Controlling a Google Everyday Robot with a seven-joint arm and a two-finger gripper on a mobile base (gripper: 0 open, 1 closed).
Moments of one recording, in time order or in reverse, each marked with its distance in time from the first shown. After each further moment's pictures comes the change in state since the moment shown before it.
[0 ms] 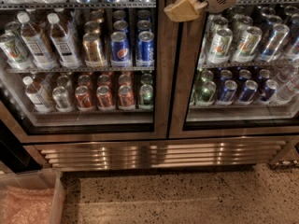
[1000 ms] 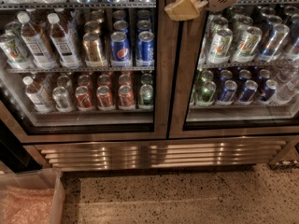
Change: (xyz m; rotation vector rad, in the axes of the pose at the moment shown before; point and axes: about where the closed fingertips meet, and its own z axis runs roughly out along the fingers) arm 0.000 -0.004 -0.001 0.000 0.000 0.004
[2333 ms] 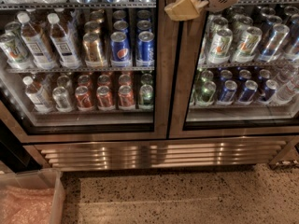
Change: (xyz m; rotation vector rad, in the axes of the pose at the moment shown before) arm 0.000 0.000 0.000 -0.011 -0.016 0.011
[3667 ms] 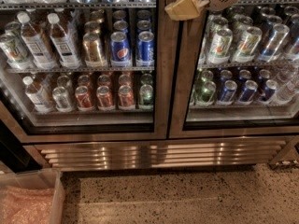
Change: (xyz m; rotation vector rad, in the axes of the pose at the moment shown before) arm 0.000 0.000 -0.001 -0.010 -0.001 0.006
